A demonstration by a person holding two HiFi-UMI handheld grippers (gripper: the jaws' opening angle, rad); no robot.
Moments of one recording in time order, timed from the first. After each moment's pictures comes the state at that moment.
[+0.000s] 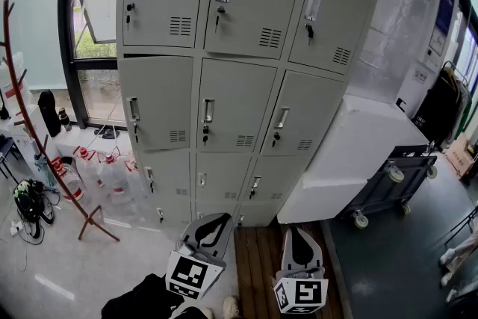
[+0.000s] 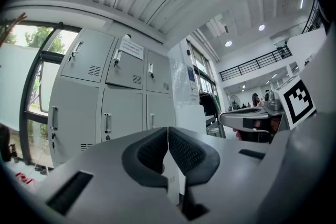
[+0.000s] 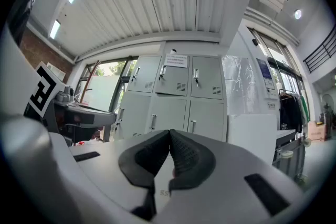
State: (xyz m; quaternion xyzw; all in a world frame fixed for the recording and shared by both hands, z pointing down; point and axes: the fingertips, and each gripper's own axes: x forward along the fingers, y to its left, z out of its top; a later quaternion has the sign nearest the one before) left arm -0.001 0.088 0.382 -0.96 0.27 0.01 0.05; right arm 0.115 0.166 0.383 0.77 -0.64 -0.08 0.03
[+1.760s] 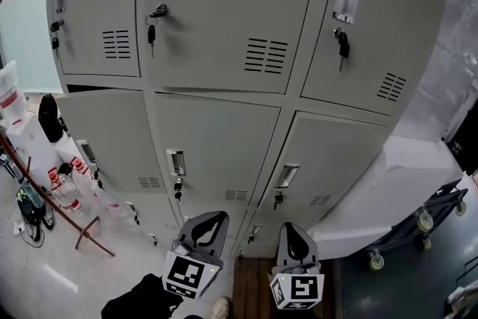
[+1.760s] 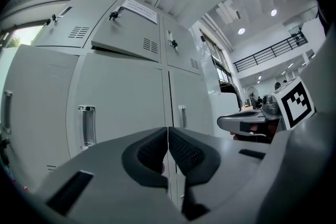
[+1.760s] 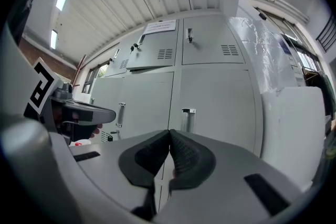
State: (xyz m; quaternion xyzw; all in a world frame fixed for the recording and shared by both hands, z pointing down) left arm 0.182 -0.187 0.387 -0.94 0.34 -0.02 0.04; right arm 0.306 -0.133 0.399 0.72 -0.69 -0.05 0.02
